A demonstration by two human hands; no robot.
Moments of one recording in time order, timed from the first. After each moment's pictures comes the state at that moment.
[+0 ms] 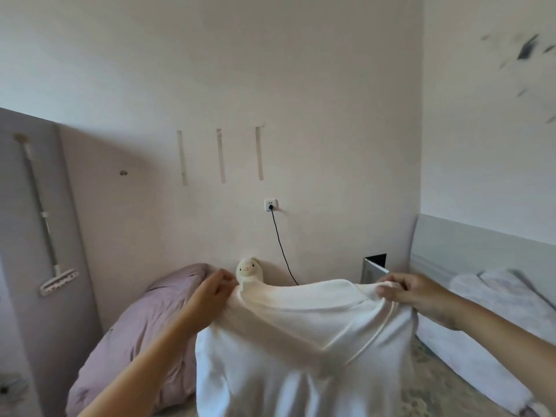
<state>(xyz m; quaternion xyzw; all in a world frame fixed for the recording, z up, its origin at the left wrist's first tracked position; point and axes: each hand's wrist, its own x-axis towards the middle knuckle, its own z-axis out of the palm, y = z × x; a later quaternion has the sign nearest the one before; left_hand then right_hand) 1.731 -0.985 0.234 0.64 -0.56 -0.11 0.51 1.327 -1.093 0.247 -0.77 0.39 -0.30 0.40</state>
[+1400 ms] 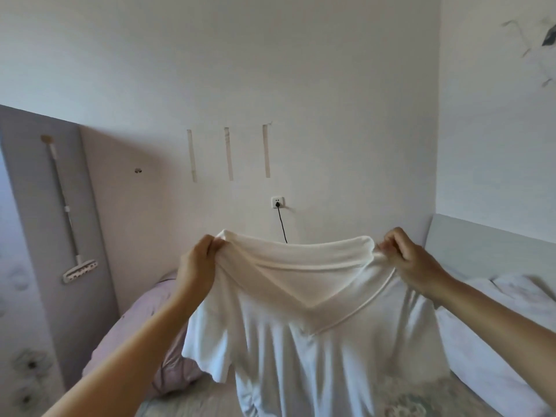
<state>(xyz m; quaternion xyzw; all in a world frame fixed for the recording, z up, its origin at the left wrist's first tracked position) 1.633 -0.977 0.296 0.69 -0.45 0.07 0.56 1.286 -1.142 0.274 -0.82 0.38 -0.40 0.16</state>
